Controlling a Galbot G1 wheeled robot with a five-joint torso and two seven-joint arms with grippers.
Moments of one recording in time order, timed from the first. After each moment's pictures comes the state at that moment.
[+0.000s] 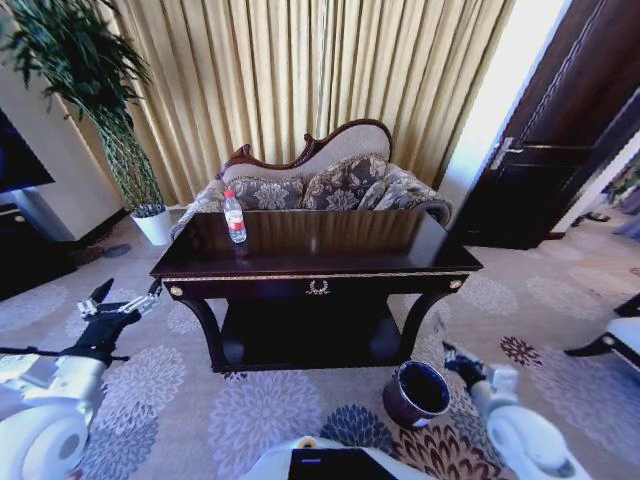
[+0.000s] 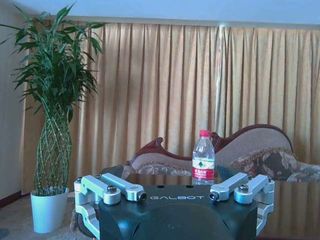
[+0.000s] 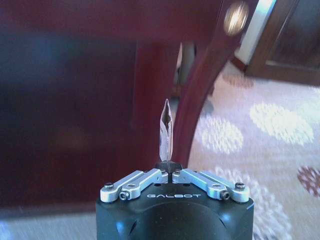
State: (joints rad) left arm 1.79 -1.15 -1.13 -2.42 -0.75 0.21 -0.02; right arm -1.73 1.09 0.72 1.87 0.46 -0.37 0.13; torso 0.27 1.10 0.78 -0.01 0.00
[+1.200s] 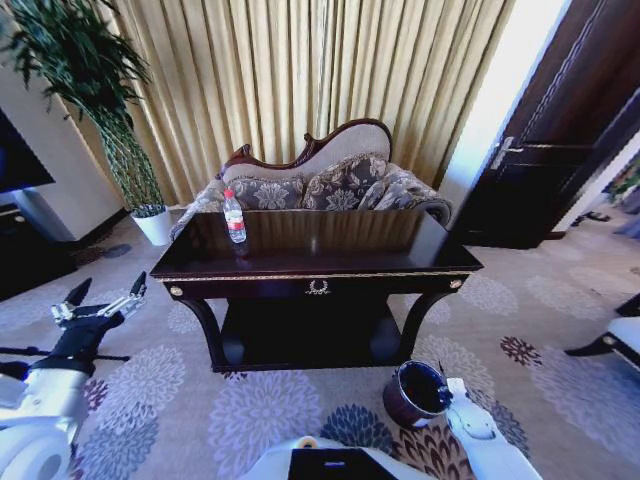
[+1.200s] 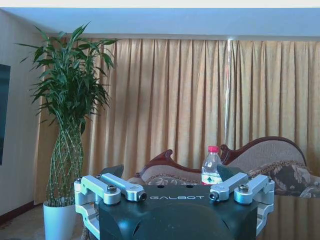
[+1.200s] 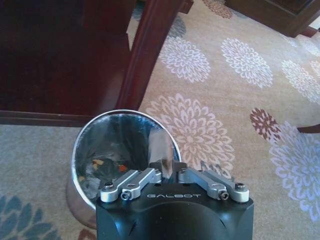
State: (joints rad) left arm 1.85 -1.22 -1.22 -2.49 -0.77 0.19 0.00; right arm -1.43 1.11 0.57 1.38 0.23 -0.49 0.20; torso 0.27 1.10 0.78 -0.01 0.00
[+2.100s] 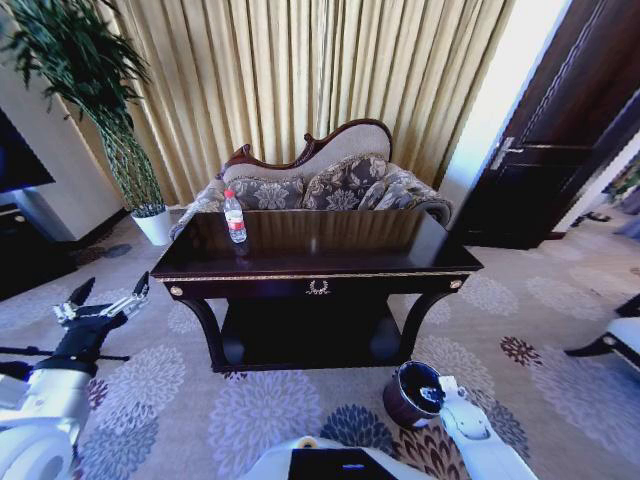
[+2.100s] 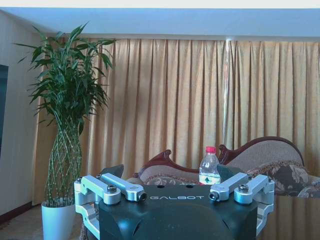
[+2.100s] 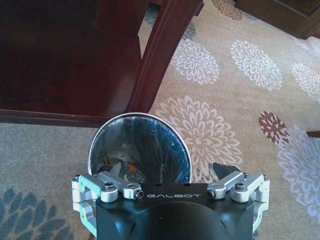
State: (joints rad) left arm 1.85 -1.22 -1.22 -2.50 -0.77 0.19 0.00; right arm -1.44 1.12 0.56 1.43 0.24 -0.53 0.20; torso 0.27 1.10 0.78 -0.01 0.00
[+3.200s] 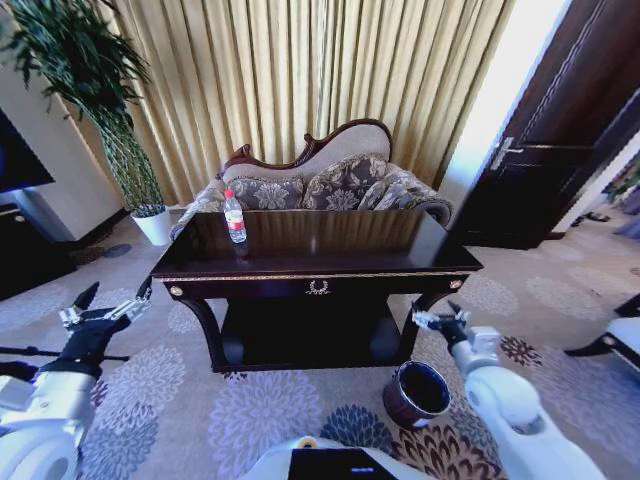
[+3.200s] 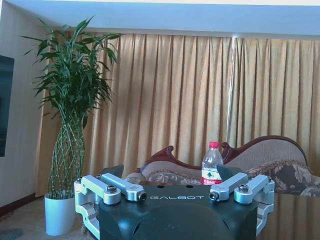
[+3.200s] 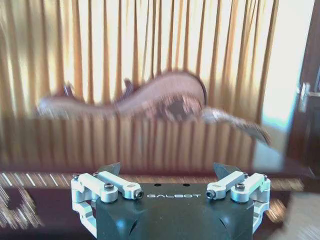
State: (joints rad) left arm 1.86 -1.24 -1.20 -2.49 -0.76 0.18 -0.01; right arm -1.61 1.05 0.76 2.34 0.59 -0.37 0.23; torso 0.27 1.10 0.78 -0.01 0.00
